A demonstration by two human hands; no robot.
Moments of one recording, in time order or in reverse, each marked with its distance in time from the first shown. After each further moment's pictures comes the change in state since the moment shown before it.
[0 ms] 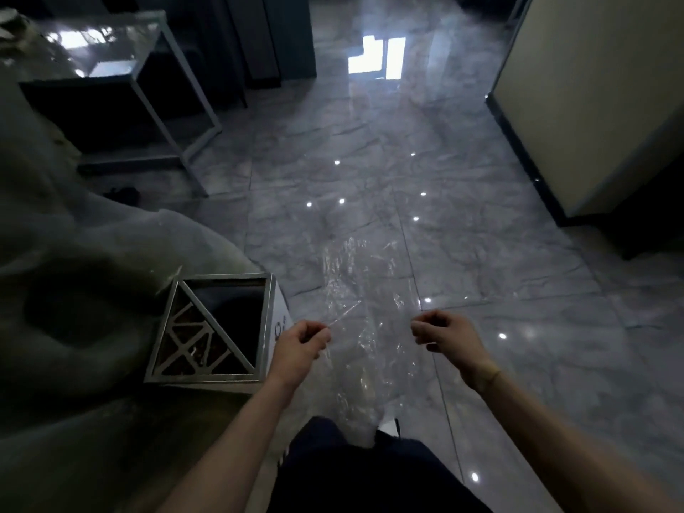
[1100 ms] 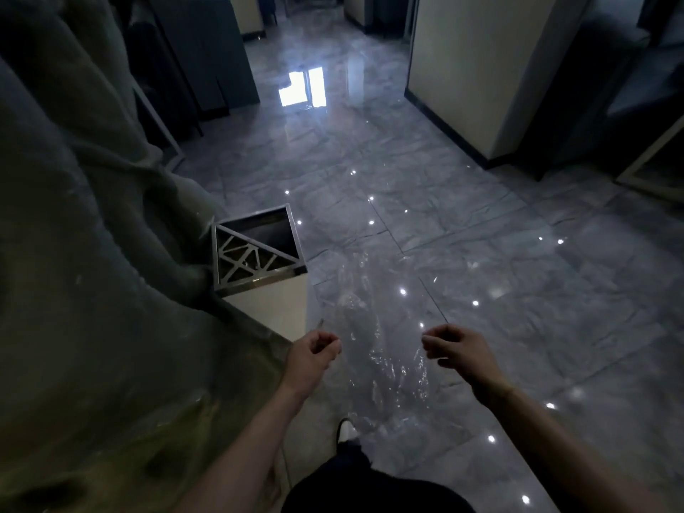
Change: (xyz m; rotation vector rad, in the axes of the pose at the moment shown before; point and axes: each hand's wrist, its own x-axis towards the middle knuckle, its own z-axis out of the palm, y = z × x) left_hand -0.285 -0.178 -0.162 0.156 -0.253 0.144; right_hand -0.372 0.194 0.172 0.114 0.259 -0.019
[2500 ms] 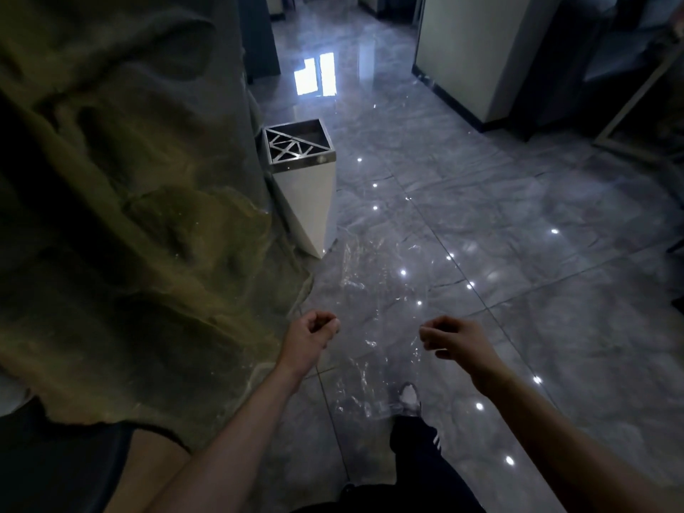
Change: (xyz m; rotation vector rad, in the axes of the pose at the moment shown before) left_hand -0.447 -0.195 -0.054 -0.148 0.040 0.043; right_hand -0.449 0.205 0.064 -0.020 -0.078 -0.039
